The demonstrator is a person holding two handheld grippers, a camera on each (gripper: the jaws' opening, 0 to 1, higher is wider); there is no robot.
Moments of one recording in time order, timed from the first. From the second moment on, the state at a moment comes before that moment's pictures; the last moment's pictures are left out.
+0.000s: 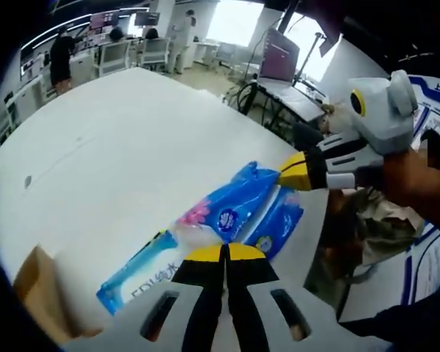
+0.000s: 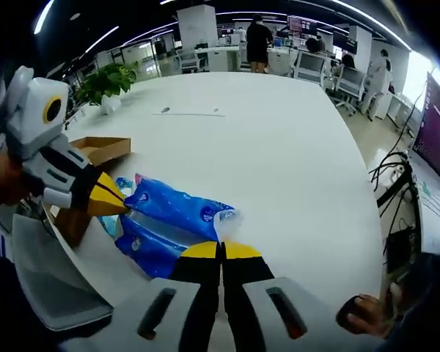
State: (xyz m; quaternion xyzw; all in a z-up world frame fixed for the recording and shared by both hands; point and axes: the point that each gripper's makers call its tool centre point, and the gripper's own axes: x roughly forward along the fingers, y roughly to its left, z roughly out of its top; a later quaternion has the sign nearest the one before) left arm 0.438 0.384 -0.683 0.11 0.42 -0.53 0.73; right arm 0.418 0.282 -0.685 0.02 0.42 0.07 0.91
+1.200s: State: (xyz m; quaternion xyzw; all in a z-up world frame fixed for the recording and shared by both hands) left arm 0.437 0.340 -0.737 0.13 0.46 -0.53 0.70; right arm 0.421 0.237 -0.739 0.02 0.44 0.06 0.89
